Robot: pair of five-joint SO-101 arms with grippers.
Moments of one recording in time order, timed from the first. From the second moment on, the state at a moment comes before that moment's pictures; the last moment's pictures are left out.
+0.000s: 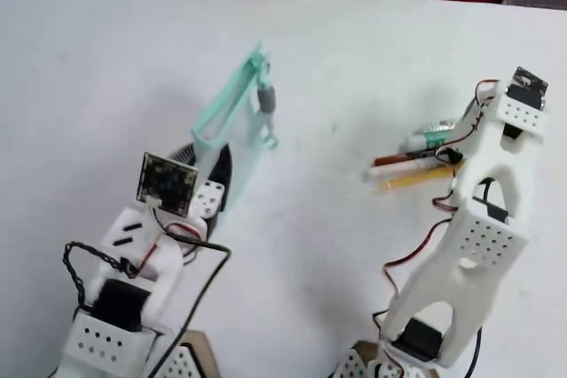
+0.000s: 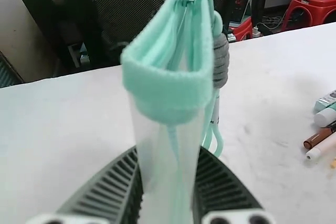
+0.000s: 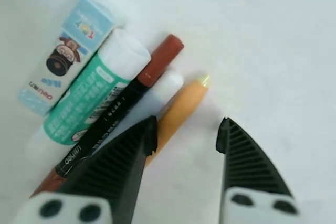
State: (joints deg) left arm 13.7 -76.4 79.5 30.3 -2.8; right arm 23.9 43.0 -28.4 80.2 -9.7
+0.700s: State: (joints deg) left arm 13.7 -76.4 79.8 30.0 -2.8; right arm 25.0 42.9 -23.0 77.3 -13.5
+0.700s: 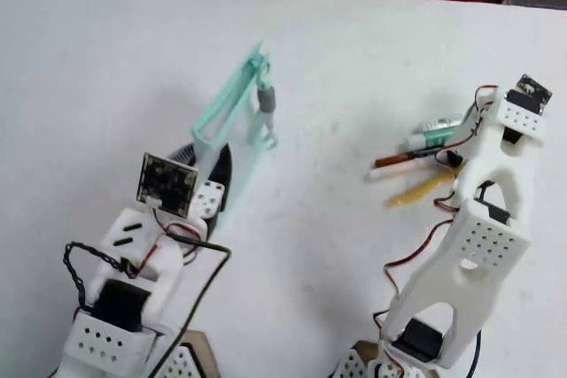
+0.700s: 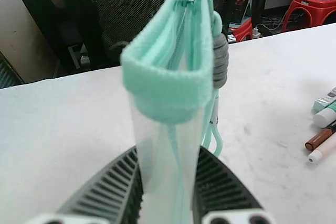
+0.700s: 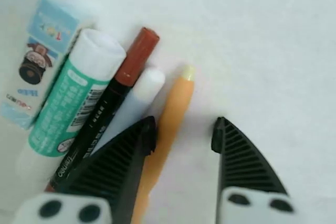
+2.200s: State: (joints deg) left arm 13.7 -75.7 81.8 32.3 -2.8; right arm -18.3 -38.3 -22.6 70.3 -5.3
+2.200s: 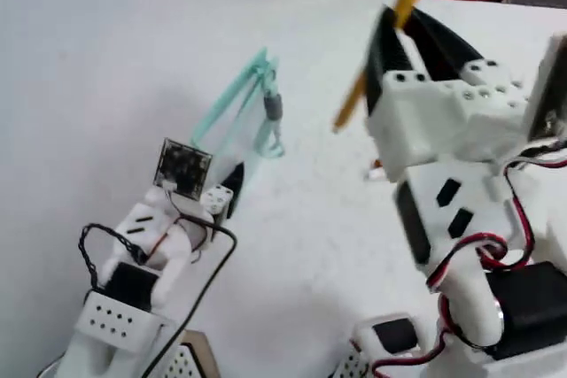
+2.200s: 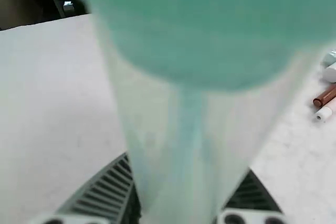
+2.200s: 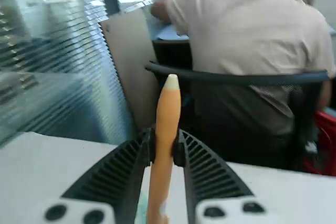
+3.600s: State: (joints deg) left arm 11.9 -75.7 81.8 32.3 -2.8; right arm -37.5 -18.5 -21.1 74.5 -4.9
